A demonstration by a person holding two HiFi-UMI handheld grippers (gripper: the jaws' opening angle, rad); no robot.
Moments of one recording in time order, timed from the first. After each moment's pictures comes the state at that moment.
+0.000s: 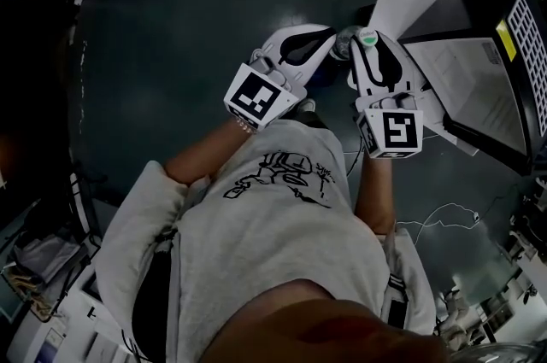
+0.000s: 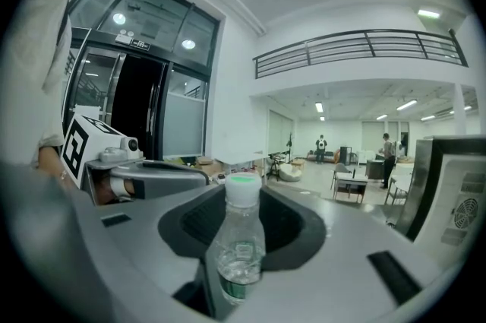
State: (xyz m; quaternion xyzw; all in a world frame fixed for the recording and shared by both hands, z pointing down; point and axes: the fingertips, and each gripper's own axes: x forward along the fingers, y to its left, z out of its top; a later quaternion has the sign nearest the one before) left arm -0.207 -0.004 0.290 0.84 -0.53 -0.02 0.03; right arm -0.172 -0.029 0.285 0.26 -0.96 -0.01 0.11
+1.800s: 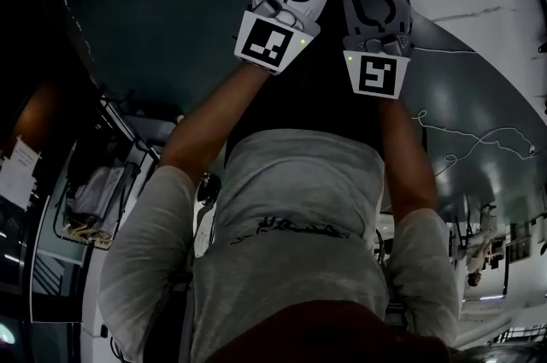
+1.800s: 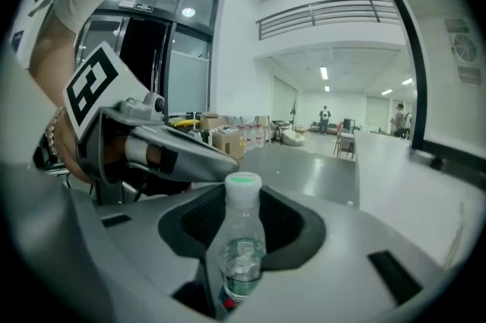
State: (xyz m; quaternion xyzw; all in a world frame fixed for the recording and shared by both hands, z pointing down) left arm -0.158 0.006 0.720 0.80 -0.55 0.10 0.21; right arm -0.136 0.015 0.730 0.23 -0.95 0.03 0.23
